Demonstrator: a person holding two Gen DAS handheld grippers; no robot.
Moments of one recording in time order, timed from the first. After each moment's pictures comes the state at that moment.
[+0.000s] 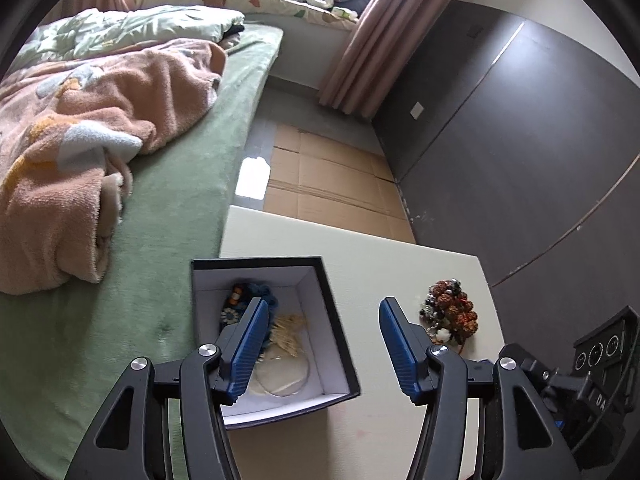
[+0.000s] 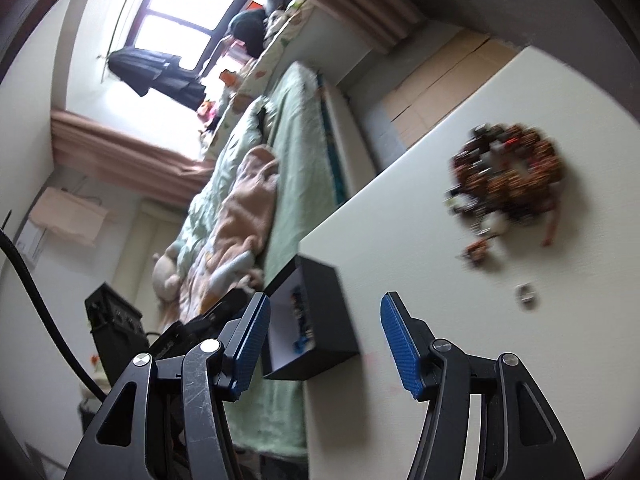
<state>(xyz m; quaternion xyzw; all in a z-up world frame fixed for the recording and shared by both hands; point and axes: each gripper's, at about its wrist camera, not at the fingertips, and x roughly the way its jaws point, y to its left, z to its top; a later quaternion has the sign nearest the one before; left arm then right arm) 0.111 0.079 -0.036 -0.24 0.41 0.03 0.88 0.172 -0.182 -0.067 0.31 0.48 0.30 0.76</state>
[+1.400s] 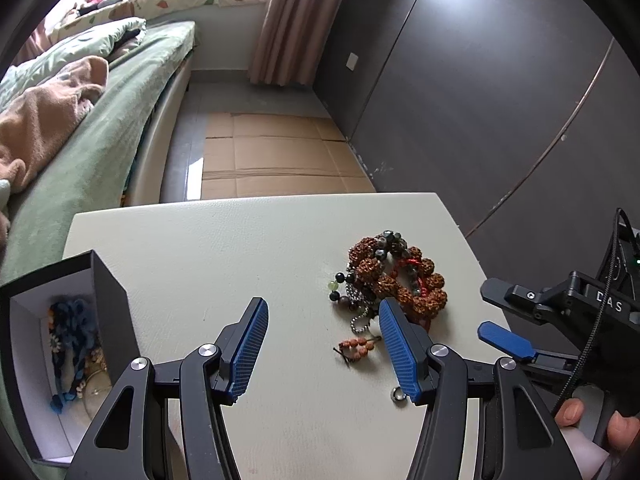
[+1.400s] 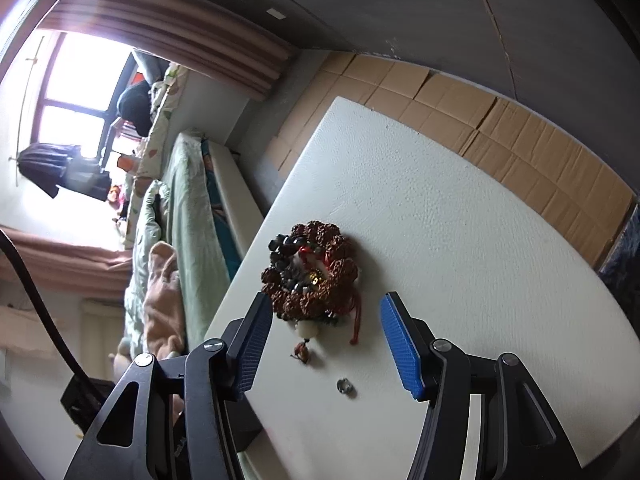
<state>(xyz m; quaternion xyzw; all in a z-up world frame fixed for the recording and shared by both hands) 0.187 -0.049 -0.079 -0.15 0.44 -0.05 0.88 0.228 -0.290 -0.104 0.38 0.51 0.11 0.76</state>
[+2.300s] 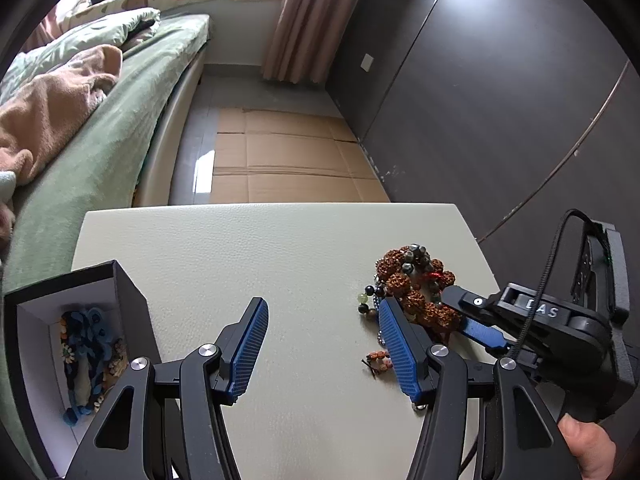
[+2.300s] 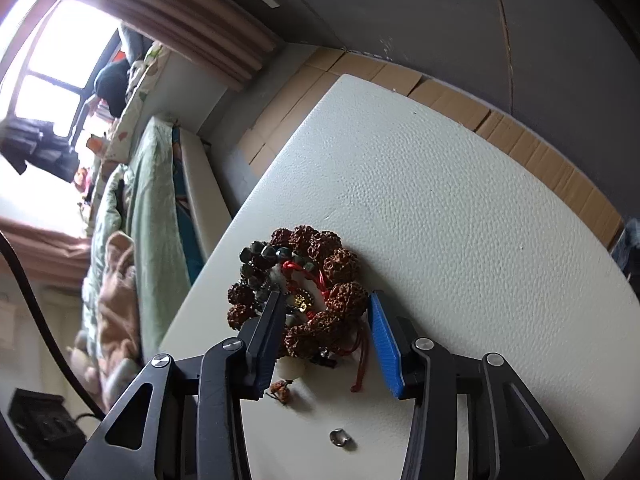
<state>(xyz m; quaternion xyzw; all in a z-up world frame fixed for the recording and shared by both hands) 0.194 -0.026 -0.080 -0.16 0.44 -0.03 0.88 0.254 -0.255 -0.121 0.31 0.53 0.07 0.79</state>
